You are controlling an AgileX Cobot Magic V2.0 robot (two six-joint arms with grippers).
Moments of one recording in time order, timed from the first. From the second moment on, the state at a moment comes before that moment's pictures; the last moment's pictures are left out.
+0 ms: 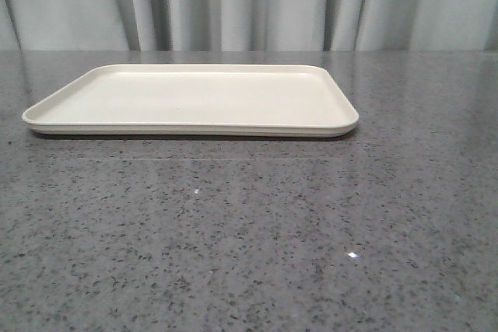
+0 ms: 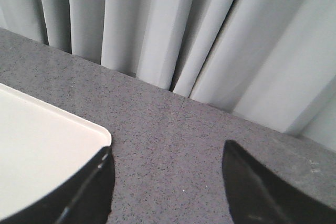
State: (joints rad) left arm 0.05 1.26 -1.14 0.00 1.20 0.13; right arm -0.02 0.98 -1.31 0.43 0.75 -0.55
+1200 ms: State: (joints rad) left arm -0.26 1.64 -1.97 -0.23 1.27 0.19; right arm -0.02 0.98 -1.31 0.43 0.77 -0.55
